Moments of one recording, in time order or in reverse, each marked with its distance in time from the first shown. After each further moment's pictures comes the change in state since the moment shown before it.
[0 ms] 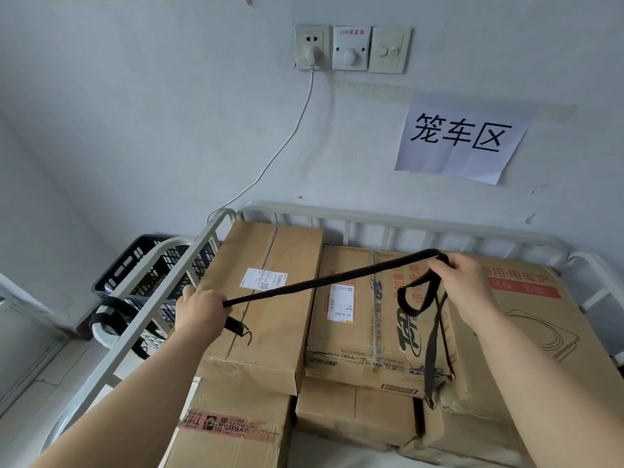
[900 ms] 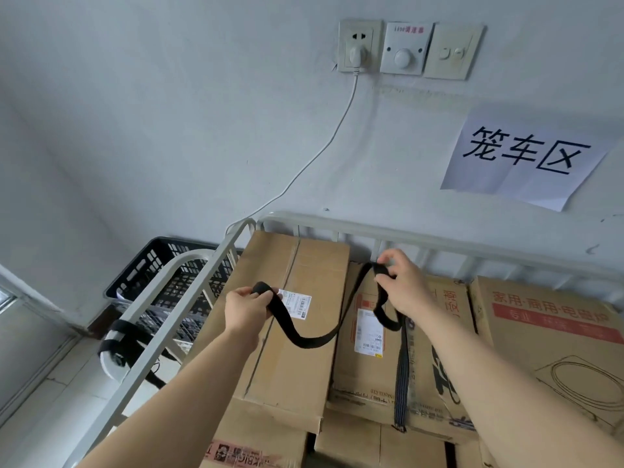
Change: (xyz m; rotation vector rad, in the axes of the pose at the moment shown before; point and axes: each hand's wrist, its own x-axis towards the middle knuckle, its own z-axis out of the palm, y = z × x) left_hand 0.082 0.031 -0.007 -1.734 -0.098 -0.467; right_hand 0.070 -0.040 0.160 -0.265 -0.325 -0.147
